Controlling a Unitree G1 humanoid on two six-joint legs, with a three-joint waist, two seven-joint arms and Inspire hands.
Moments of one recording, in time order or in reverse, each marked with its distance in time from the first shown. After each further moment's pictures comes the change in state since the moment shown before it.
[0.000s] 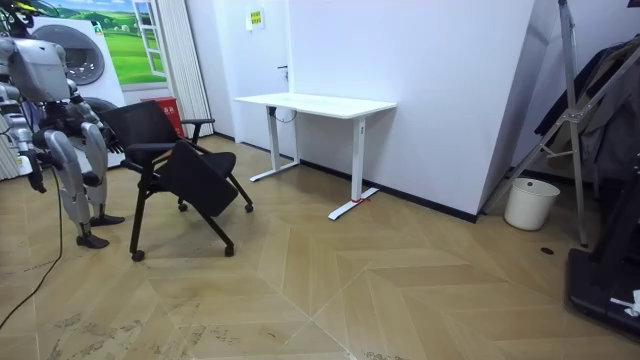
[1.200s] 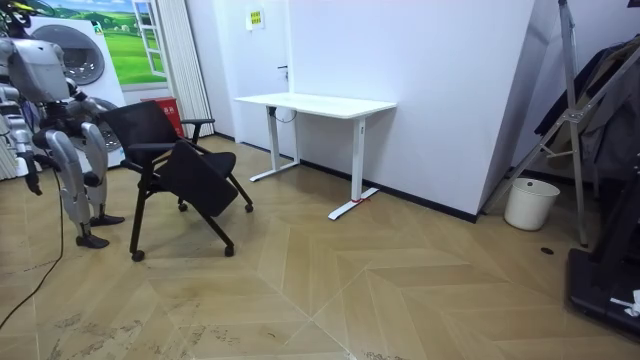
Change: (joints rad) left arm -0.025 0.049 0.236 -0.240 0.236 -0.012 0.487; right arm -0.011 -0.021 -0.138 0.019 -0.040 0.006 -0.006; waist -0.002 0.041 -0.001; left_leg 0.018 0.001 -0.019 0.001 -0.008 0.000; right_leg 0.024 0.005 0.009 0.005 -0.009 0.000
